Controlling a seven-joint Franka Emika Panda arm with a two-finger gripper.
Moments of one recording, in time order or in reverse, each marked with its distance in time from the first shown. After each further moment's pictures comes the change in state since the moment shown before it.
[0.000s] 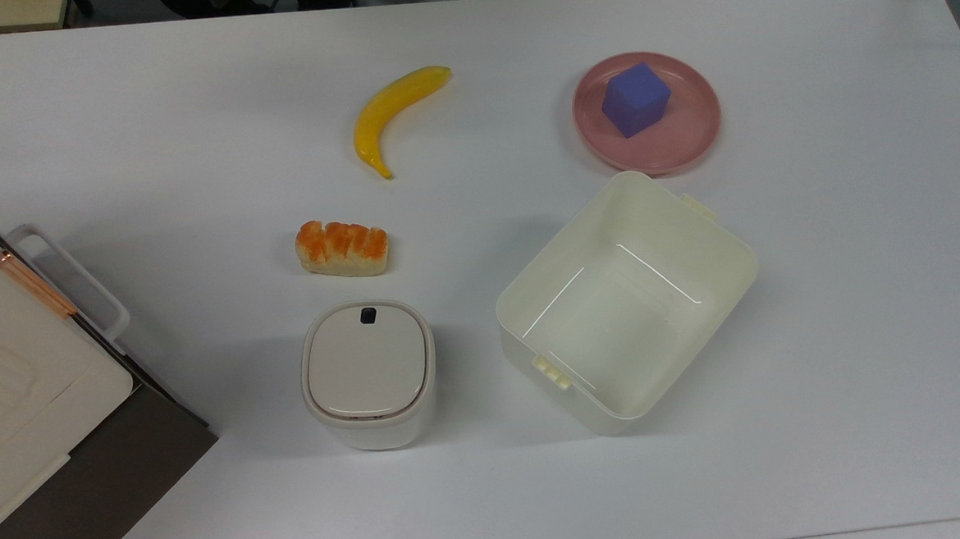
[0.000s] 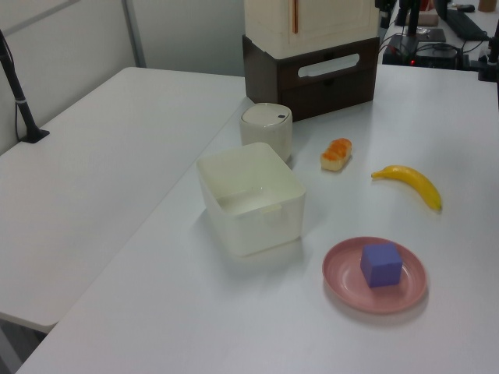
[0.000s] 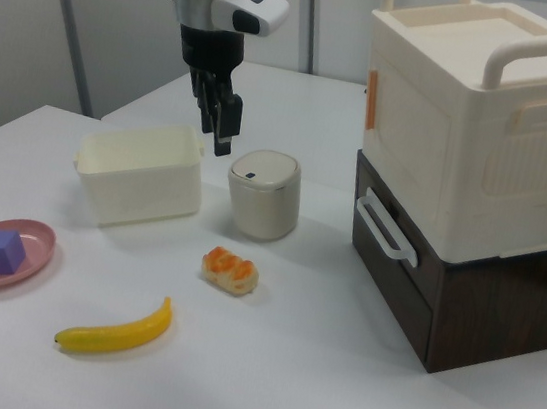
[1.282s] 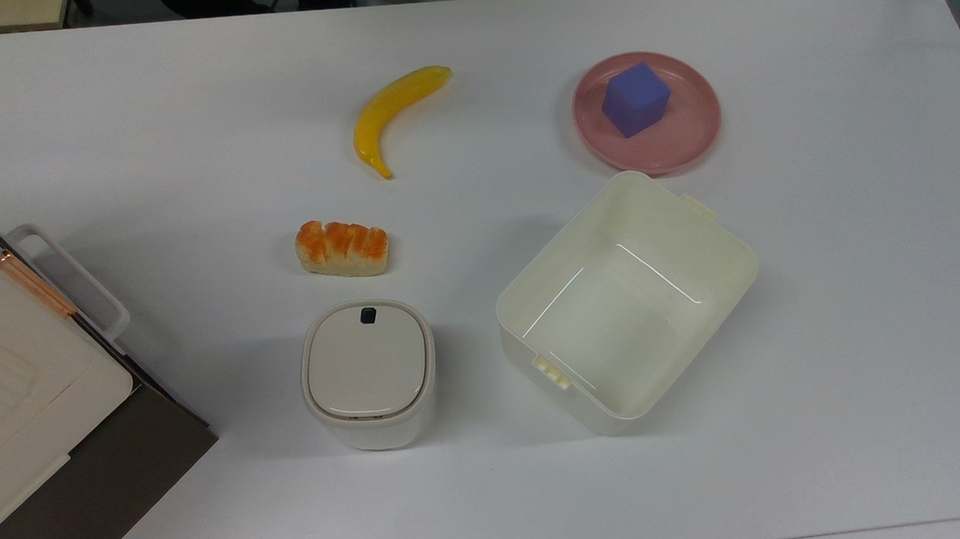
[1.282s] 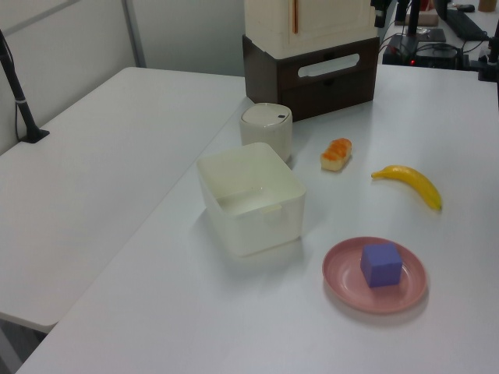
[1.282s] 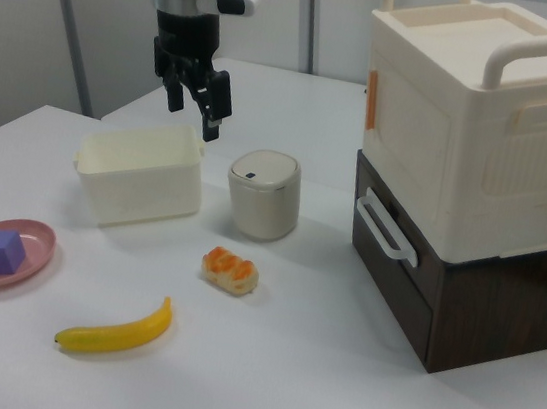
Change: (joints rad) arm 0.149 -0.002 -0.073 0.021 -0.012 -0.040 -0.183
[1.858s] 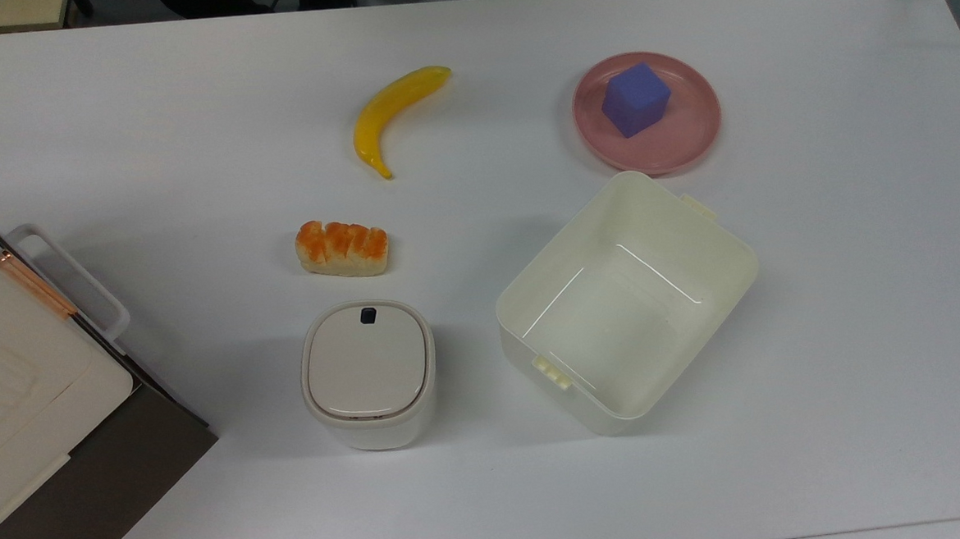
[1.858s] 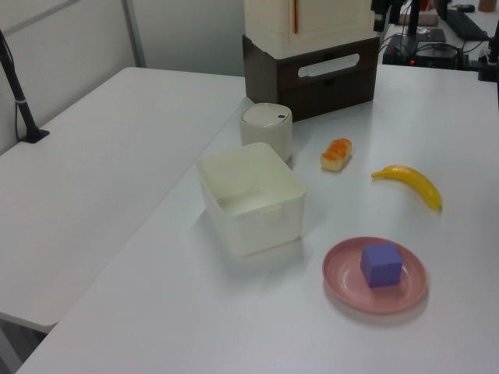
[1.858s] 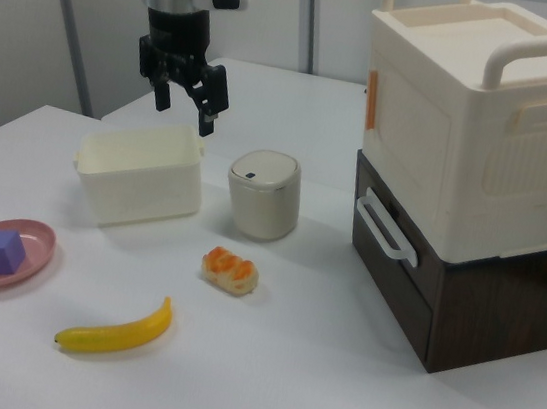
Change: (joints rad) arm 0.032 0.004 0.005 0.000 -0.005 0.000 -0.144
